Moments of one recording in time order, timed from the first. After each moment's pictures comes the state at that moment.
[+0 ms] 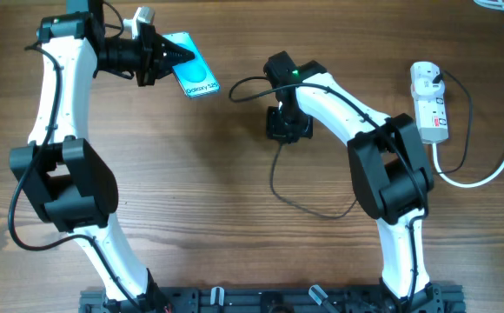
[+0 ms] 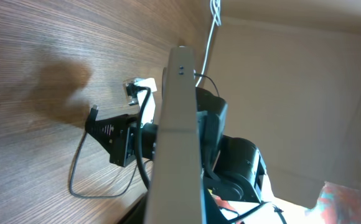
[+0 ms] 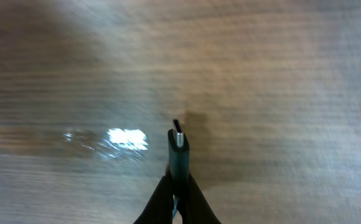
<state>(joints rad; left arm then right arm) 0.12 2.10 1.94 -1.22 1.15 -0.31 0.48 2.24 1.68 -0.99 -0.14 0.52</state>
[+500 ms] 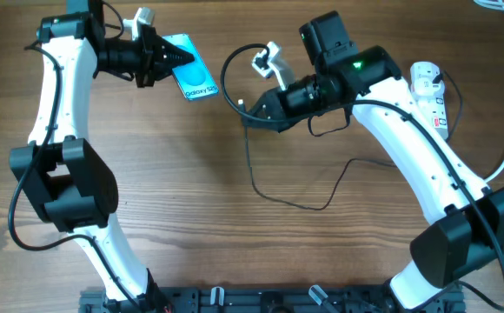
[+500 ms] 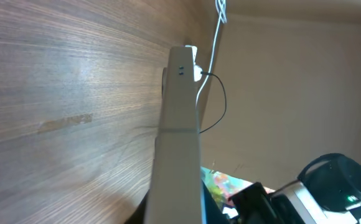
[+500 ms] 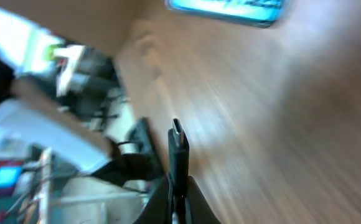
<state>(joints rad) 0.12 2.10 1.94 -1.24 1.13 -0.26 0.43 1.79 1.66 -1.02 -0.95 -0.08</state>
